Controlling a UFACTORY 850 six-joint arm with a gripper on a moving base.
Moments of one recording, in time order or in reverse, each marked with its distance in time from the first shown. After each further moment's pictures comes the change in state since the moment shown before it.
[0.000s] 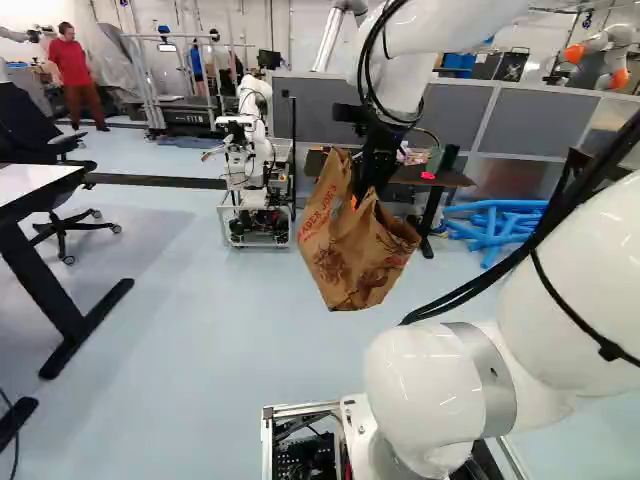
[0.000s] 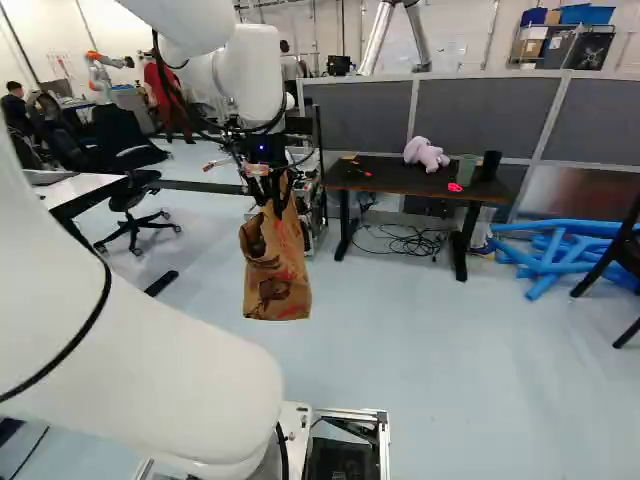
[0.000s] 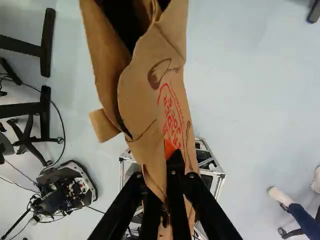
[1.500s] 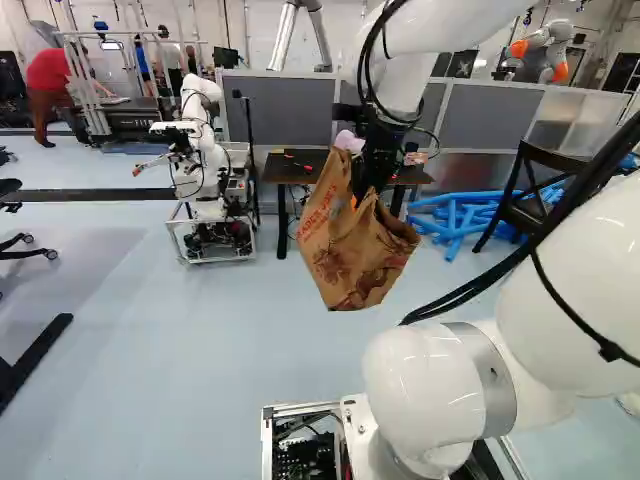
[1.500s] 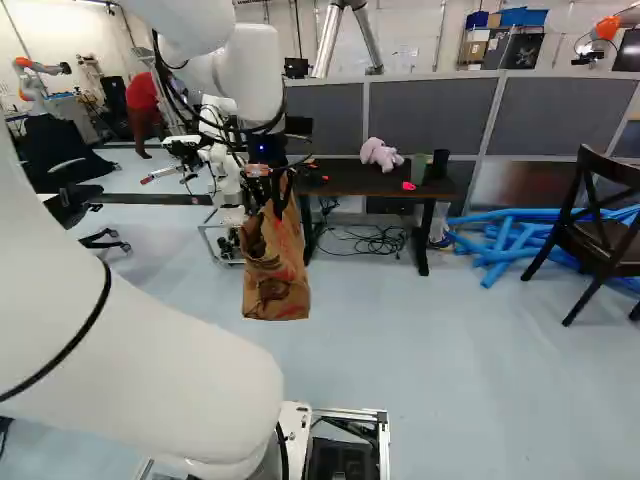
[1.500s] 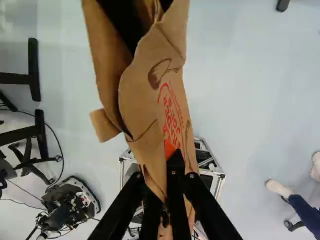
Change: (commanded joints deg) arm 0.0 0.0 0.0 0.0 0.0 0.0
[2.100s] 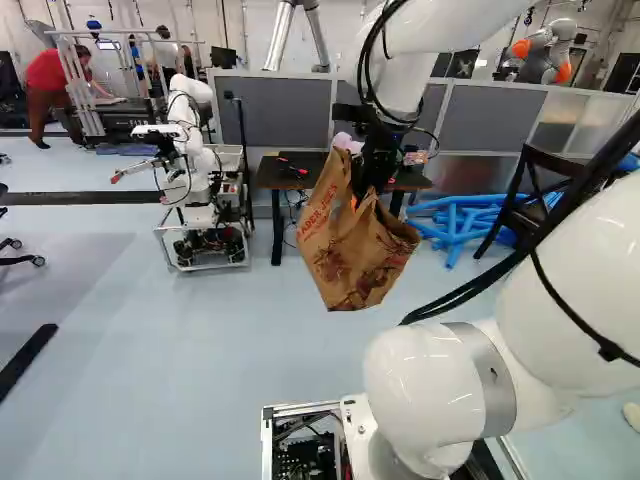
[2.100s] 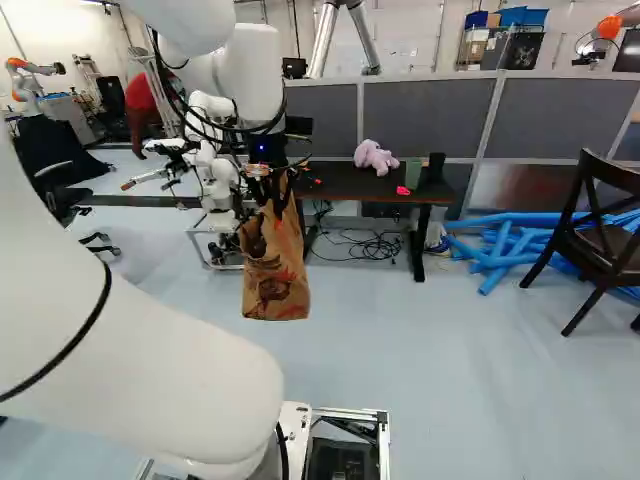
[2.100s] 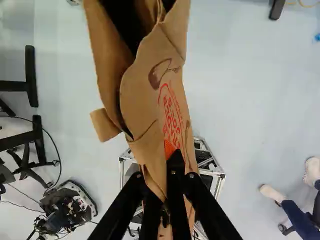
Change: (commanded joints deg) arm 0.0 0.0 0.0 0.0 0.0 0.0
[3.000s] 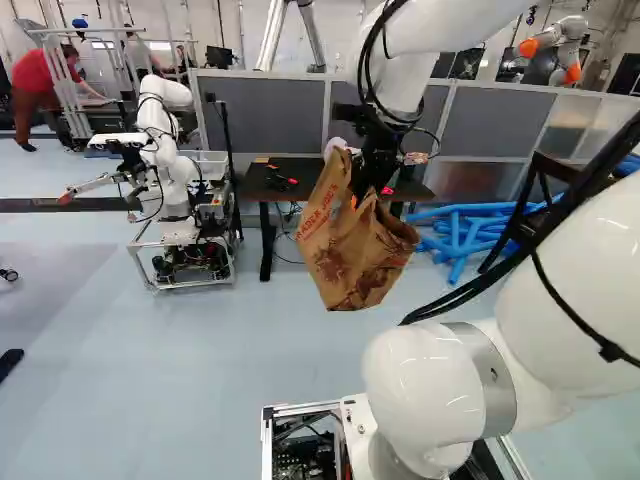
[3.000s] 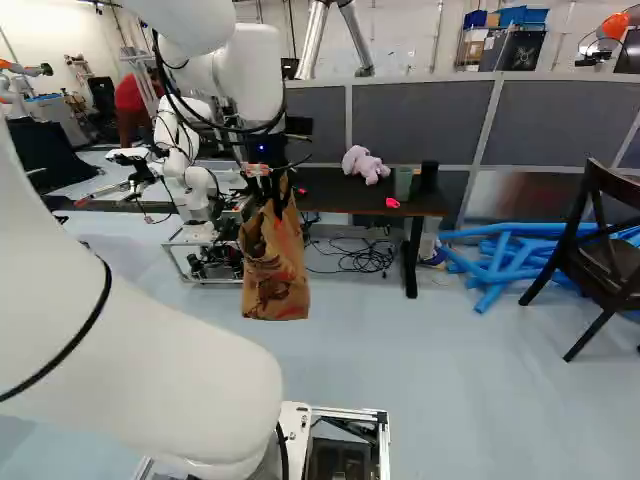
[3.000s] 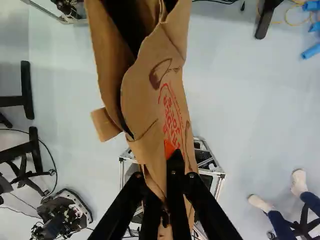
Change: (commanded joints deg) arm 0.0 0.0 0.0 0.0 0.0 0.0
